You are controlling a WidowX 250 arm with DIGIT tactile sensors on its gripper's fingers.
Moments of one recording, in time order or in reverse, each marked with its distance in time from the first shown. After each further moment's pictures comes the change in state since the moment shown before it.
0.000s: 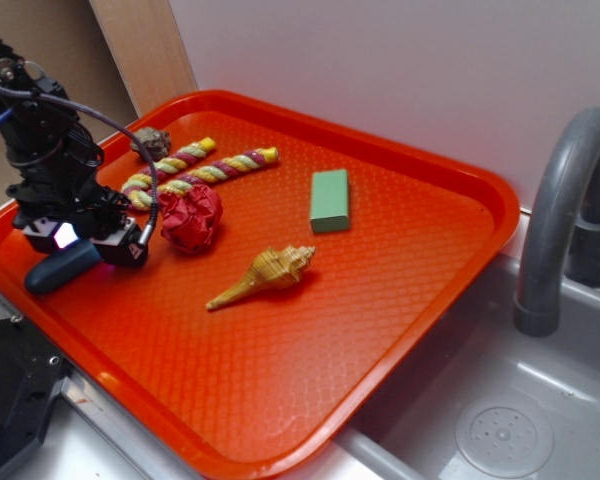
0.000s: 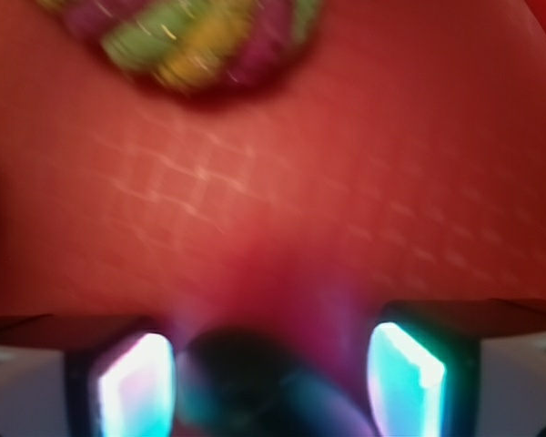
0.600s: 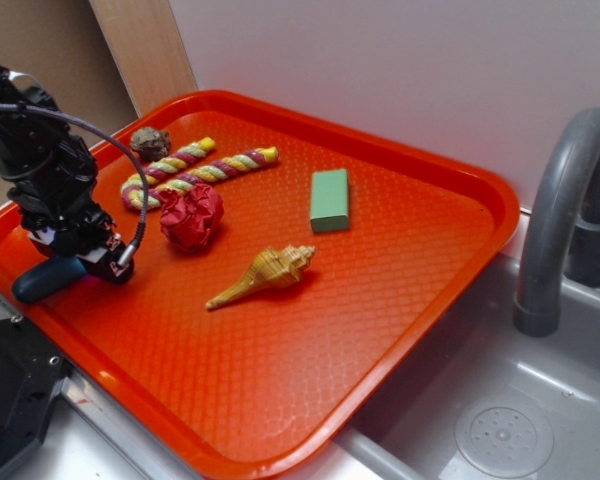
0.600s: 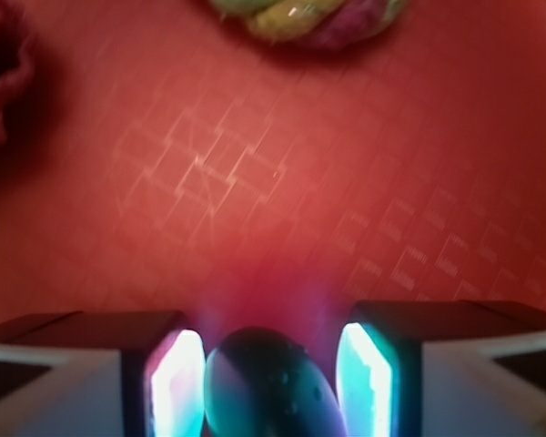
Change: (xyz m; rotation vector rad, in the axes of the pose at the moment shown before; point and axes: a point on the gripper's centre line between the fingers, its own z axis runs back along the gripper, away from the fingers) arm -0.012 -0.005 0.010 0.001 0.025 -0.235
